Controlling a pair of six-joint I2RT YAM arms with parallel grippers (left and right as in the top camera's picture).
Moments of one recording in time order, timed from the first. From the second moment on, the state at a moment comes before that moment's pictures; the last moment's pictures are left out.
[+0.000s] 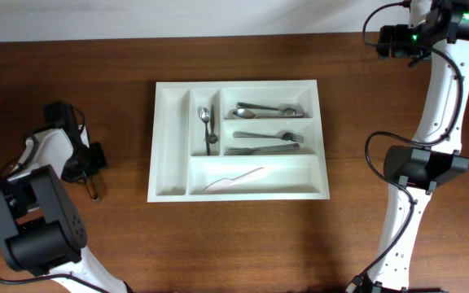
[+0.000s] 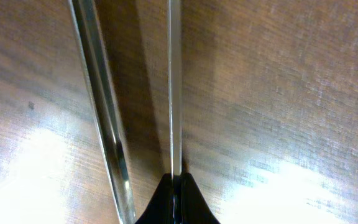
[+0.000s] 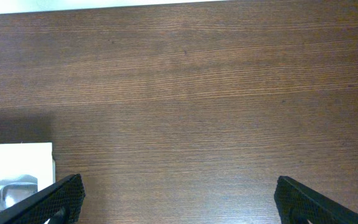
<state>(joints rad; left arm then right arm) 0.33 1.96 1.27 -0.76 -0.09 -0.04 -0.24 2.62 3.10 -1.52 -0.11 -0.16</state>
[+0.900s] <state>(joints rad) -0.16 1.91 1.59 -0.95 0.15 -0.15 -0.24 2.62 3.10 -1.52 -0.11 -0.16</state>
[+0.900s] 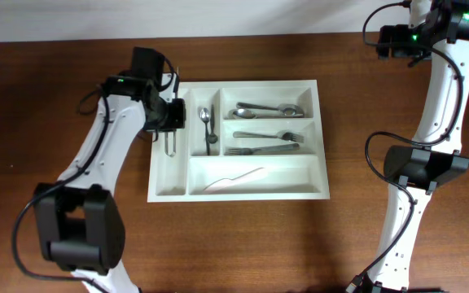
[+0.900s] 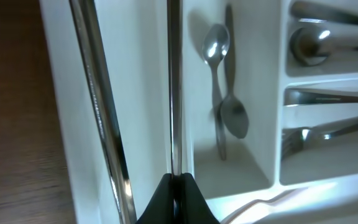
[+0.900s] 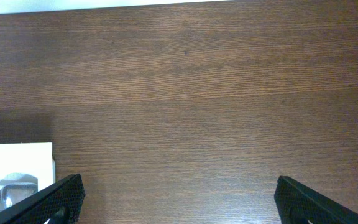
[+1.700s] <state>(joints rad) -0.04 1.85 1.83 -1.13 0.09 -0.12 -0.24 2.62 3.10 -1.52 -0.11 -0.16</state>
